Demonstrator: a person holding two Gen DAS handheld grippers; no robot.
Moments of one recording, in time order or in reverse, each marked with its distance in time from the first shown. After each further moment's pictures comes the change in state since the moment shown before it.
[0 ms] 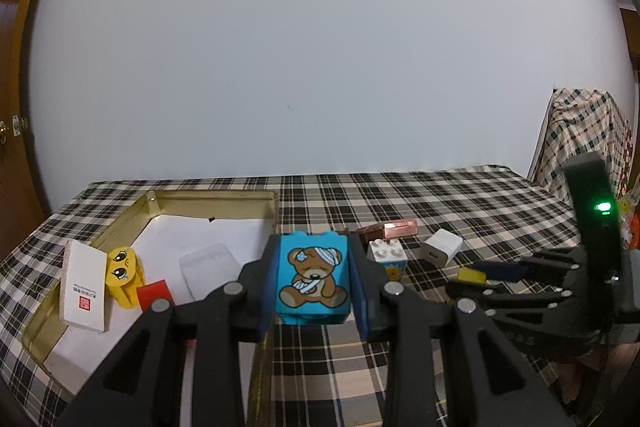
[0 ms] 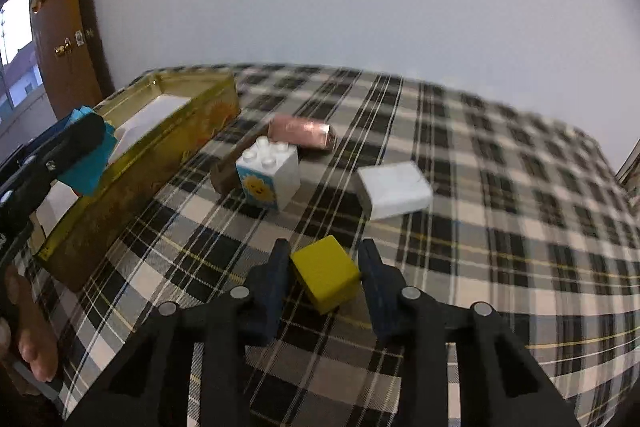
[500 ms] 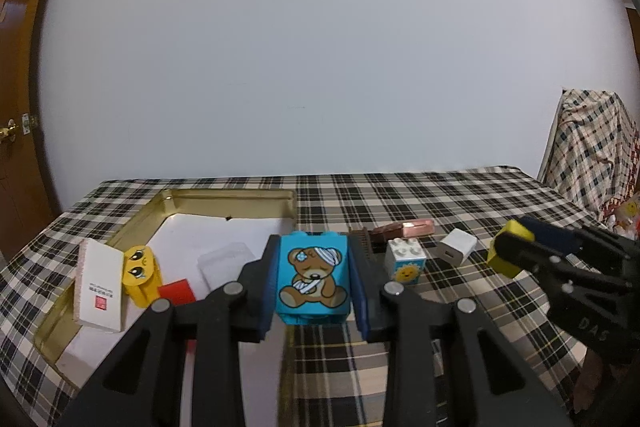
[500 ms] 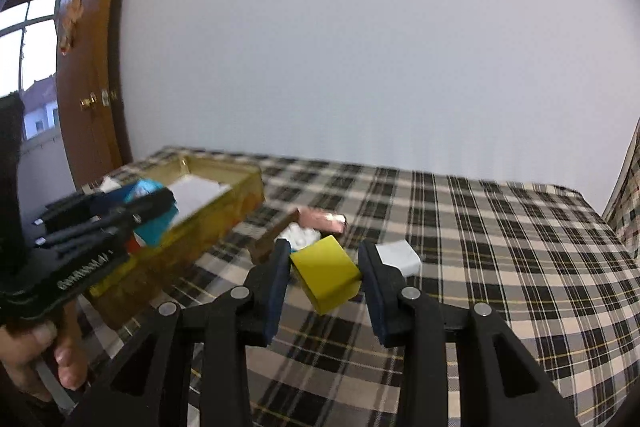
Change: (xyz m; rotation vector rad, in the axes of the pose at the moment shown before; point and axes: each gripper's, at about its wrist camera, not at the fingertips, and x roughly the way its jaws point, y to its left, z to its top) left arm -0.003 0.016 0.000 -0.008 -0.002 0.044; right arm -0.055 0.019 -0.005 0.012 -0.337 0.006
